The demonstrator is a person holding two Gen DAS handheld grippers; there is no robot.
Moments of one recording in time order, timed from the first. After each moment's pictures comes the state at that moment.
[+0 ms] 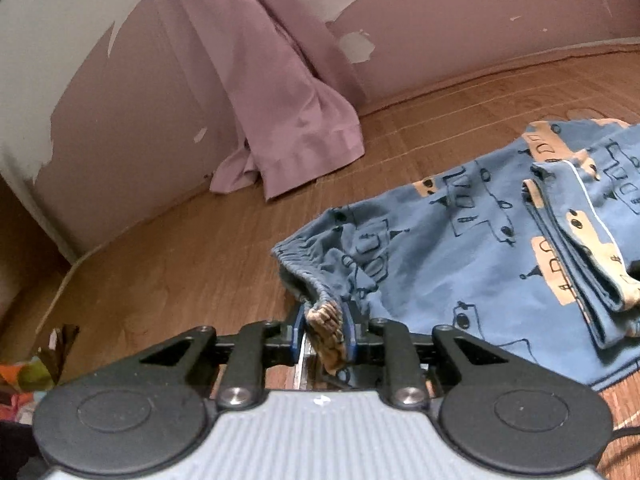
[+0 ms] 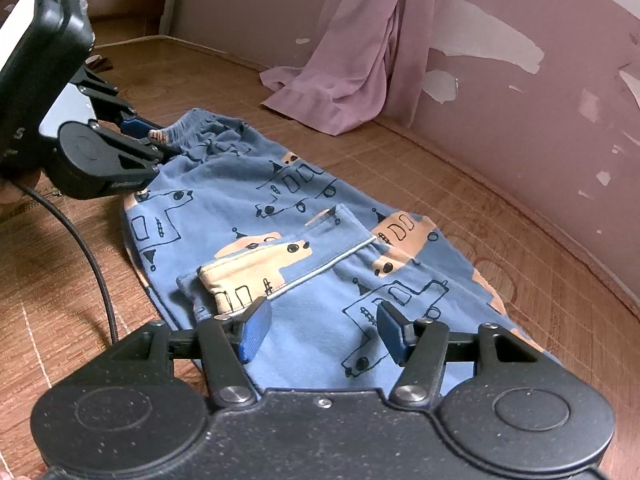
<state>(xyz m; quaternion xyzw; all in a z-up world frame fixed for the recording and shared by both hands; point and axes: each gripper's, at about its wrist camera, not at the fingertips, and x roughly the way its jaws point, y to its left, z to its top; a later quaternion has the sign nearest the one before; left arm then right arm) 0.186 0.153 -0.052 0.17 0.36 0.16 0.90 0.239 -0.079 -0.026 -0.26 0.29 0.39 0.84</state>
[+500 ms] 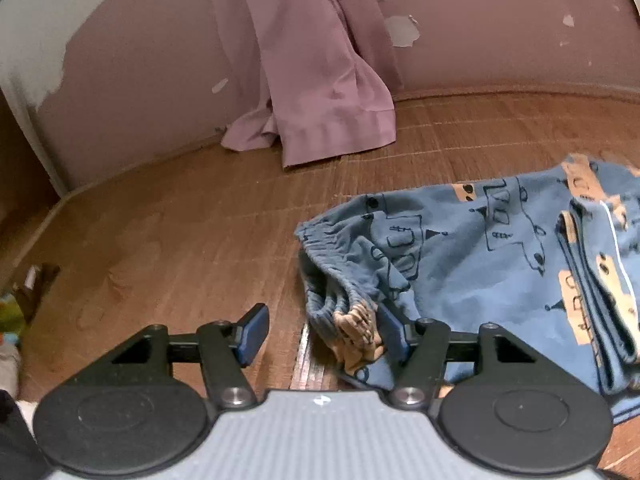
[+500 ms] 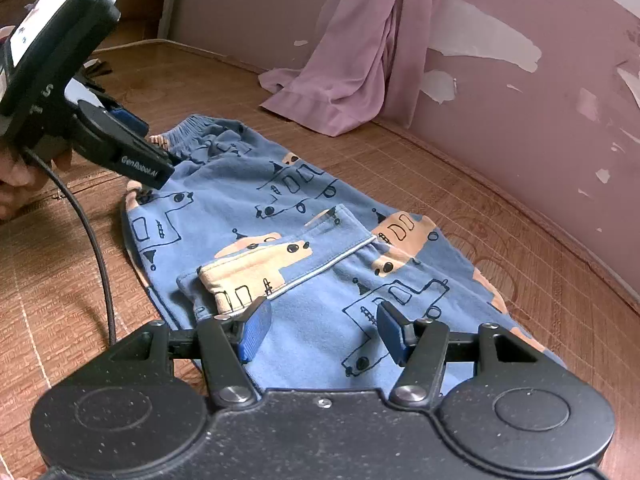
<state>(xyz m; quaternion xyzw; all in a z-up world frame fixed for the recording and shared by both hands) 0.193 0.185 -0.048 0.06 0.38 0.17 0.90 0.237 -0.078 -0.026 -0.26 0.29 0.39 0.84</state>
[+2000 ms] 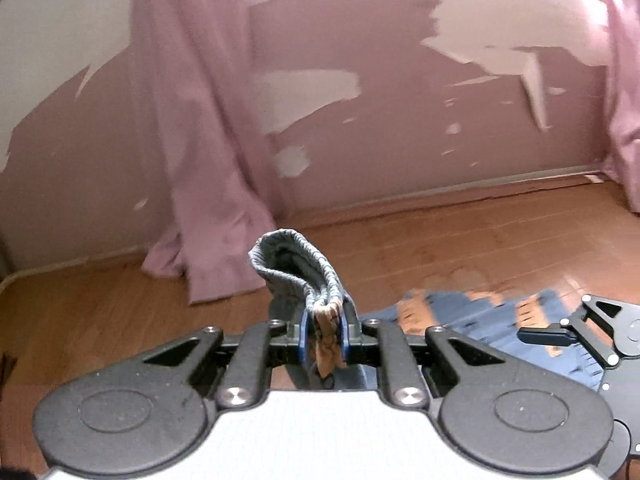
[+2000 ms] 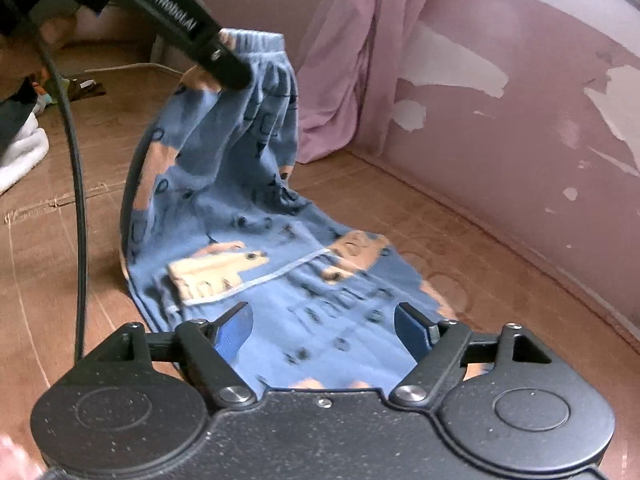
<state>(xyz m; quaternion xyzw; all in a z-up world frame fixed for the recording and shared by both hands) 0.177 0.092 0.062 0.08 0.28 0.03 0.96 0.237 -0.120 -0.008 -0.25 0.23 0.37 0.86</state>
